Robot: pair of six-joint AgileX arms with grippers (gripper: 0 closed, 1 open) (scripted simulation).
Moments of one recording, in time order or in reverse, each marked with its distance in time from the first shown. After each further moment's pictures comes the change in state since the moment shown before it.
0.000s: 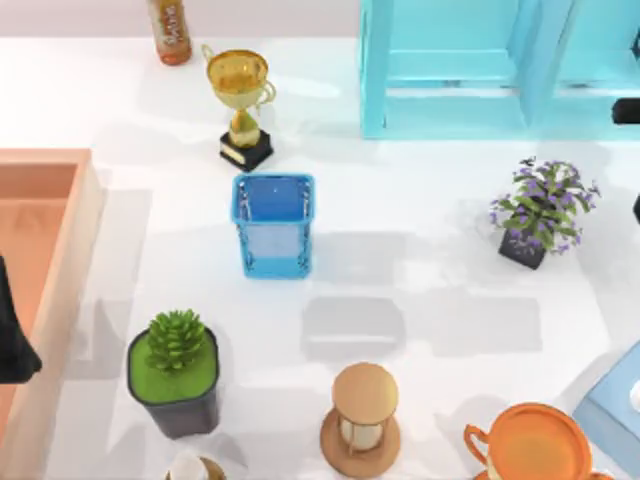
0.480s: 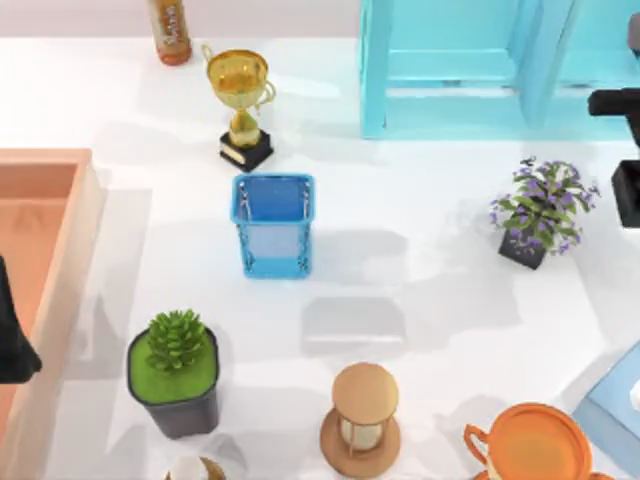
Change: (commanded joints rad) left arm 0.000 0.000 0.000 0.000 0.000 0.000; right arm 0.047 0.034 0.049 -0.014 0.003 0.051
